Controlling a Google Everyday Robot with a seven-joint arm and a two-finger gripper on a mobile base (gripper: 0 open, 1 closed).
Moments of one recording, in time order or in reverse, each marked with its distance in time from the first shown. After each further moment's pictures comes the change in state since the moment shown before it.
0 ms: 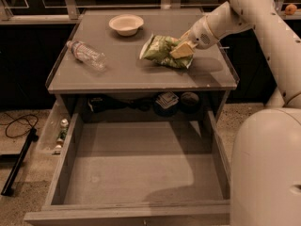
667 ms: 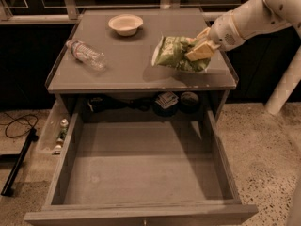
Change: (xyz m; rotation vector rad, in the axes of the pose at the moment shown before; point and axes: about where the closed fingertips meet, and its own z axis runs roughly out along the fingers) arm 0.006 0.054 -0.069 0.017 -0.022 -0.057
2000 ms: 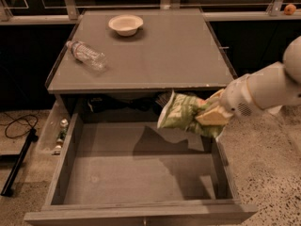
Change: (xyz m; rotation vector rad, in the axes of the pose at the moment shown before) arm 0.088 0.174 -0.015 0.034 0.150 0.188
